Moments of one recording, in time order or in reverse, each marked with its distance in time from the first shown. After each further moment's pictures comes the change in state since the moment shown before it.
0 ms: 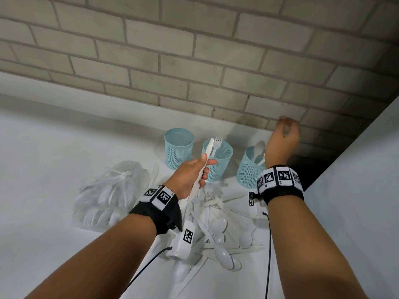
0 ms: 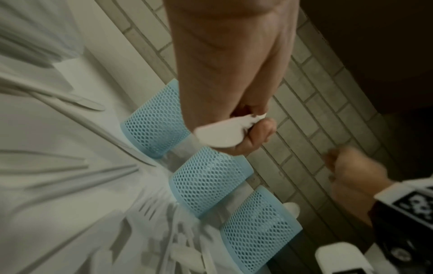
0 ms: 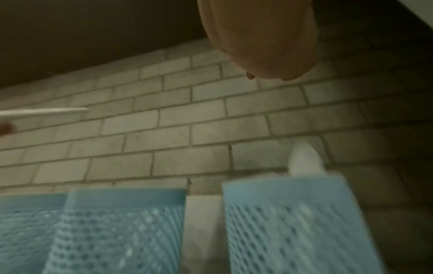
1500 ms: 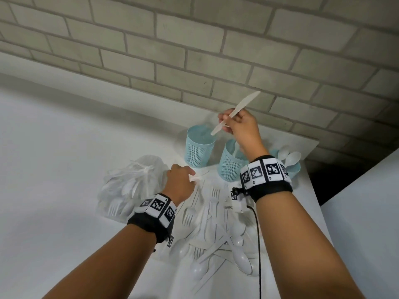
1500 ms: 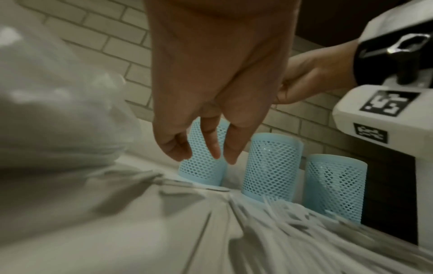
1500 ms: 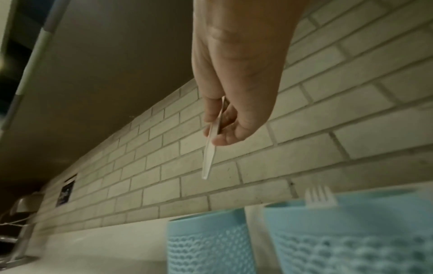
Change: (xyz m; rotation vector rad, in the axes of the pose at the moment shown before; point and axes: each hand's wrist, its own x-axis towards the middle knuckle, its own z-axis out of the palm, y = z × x) left_hand -0.006 -0.027 -0.072 1.186 0.385 0.059; right_hand -0.080 -0.067 0.080 0.152 -0.901 0.294
